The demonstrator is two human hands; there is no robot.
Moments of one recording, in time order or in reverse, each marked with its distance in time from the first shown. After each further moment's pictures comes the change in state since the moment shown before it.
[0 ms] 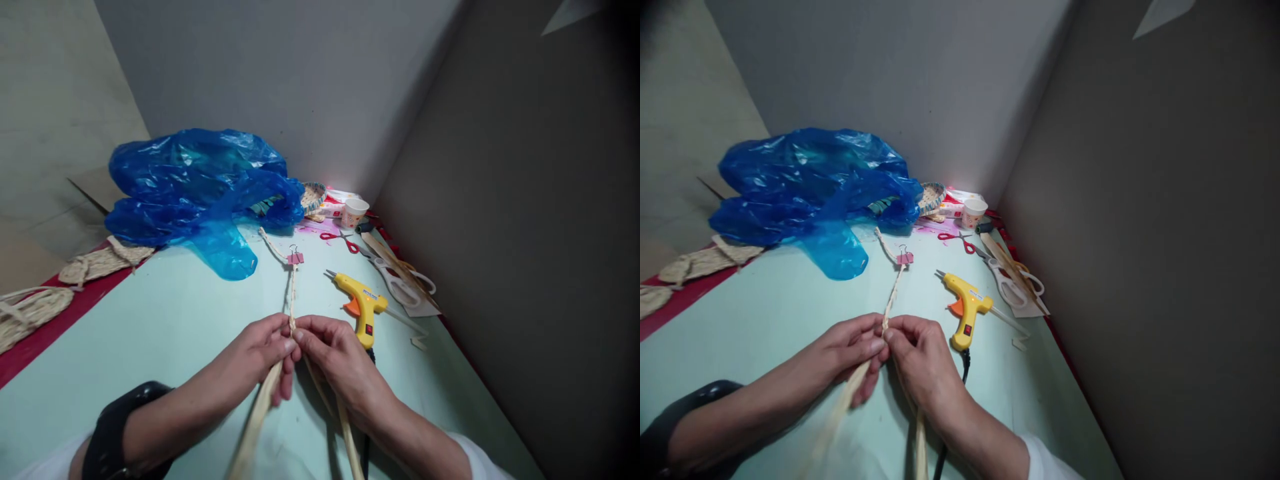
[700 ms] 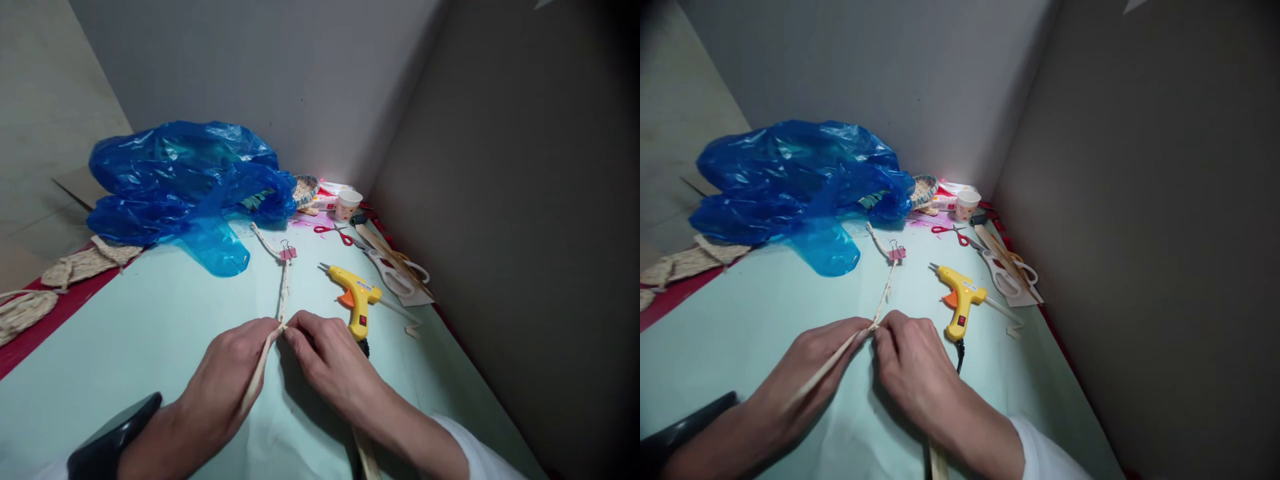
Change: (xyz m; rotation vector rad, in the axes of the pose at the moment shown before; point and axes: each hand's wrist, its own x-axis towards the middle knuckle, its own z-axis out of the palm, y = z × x) left_hand -0.016 -0.011 0.002 1.011 0.280 0.400; right_hand -0.010 -0.014 -0.004 -0.813 0.103 -0.070
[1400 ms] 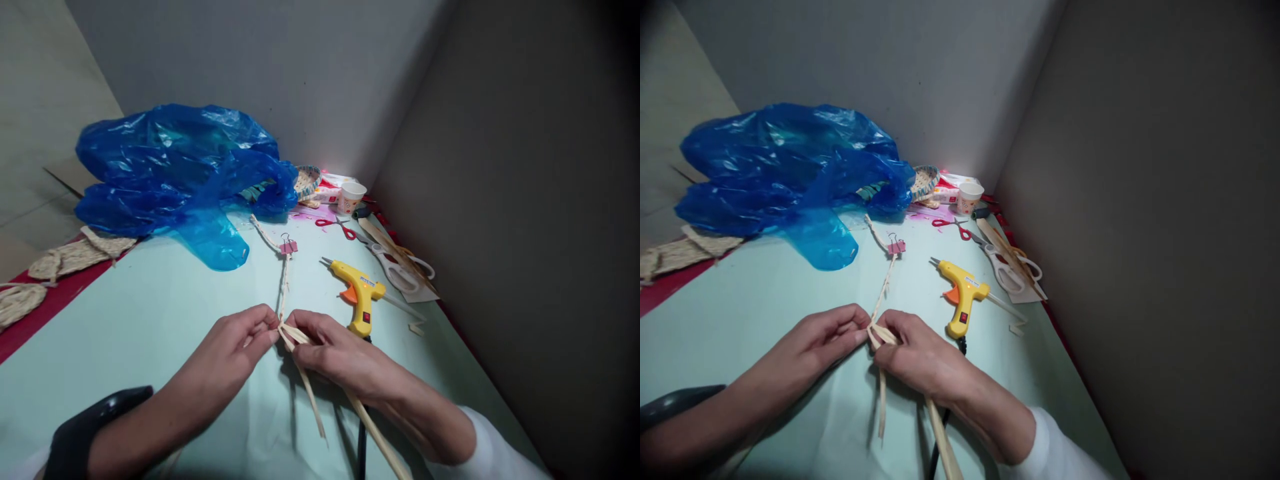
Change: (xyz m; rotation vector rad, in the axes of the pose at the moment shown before) left_hand 0.016 -0.006 -0.007 -0.420 -0.164 -0.362; right_hand 0.007 0.007 -0.009 0.497 -0.372 0.136
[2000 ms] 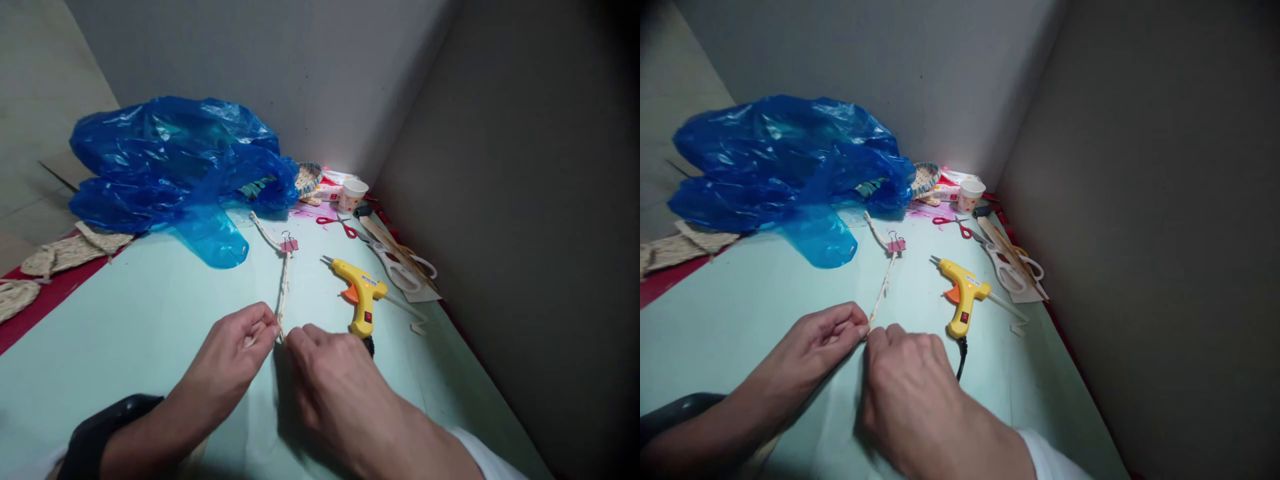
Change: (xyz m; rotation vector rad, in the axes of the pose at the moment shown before) left_hand -0.001 -0.004 0.009 -0.120 0.103 -0.036; right_hand -0.017 -0.009 0.026 -1.099 0.189 -0.120
